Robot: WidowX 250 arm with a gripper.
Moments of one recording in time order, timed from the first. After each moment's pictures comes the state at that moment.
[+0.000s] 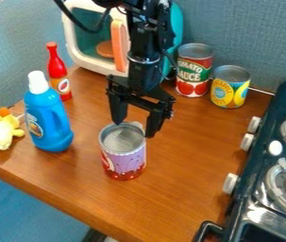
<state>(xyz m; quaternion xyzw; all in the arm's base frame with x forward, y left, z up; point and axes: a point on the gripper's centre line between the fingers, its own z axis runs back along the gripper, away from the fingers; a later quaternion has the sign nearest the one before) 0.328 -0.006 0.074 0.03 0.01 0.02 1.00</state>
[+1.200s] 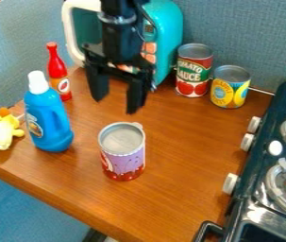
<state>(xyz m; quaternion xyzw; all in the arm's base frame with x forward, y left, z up) 0.304 0.013 0.128 0.01 0.00 0.00 1.00</state>
